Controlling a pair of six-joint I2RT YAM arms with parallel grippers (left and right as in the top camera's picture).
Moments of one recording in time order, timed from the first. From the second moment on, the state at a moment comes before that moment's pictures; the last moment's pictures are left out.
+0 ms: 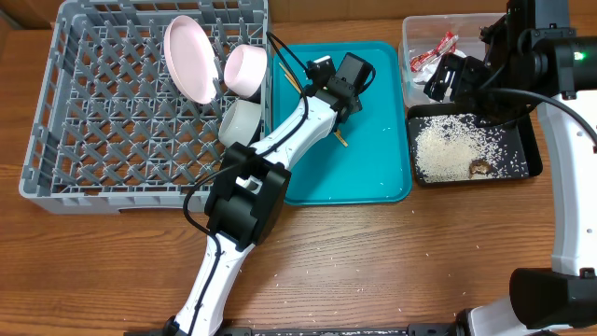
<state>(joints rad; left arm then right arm) -0.58 2.44 1.98 -0.60 -0.29 -0.86 0.03 1.71 1.97 -1.44 -0.24 0.35</state>
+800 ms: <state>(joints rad) -0.62 2.44 2.01 -0.65 -0.22 -0.78 0.03 1.71 1.97 -1.44 -0.24 0.35</state>
